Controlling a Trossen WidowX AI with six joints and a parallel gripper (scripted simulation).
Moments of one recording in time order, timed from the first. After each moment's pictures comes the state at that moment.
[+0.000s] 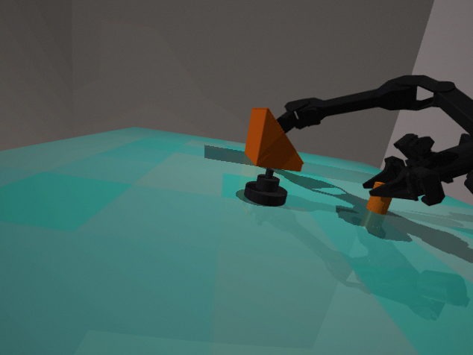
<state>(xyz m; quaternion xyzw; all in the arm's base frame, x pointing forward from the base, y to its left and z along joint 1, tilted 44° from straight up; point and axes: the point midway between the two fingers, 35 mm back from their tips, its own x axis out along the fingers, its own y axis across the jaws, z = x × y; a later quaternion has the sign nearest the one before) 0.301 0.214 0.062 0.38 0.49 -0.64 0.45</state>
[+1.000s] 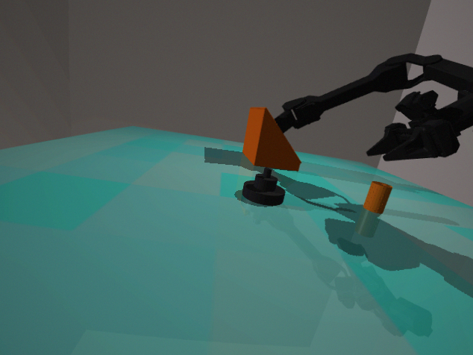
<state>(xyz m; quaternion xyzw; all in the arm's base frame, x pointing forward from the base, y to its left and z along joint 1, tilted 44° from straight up) 0.307 0.161 0.118 0.43 0.50 -0.60 0.45</state>
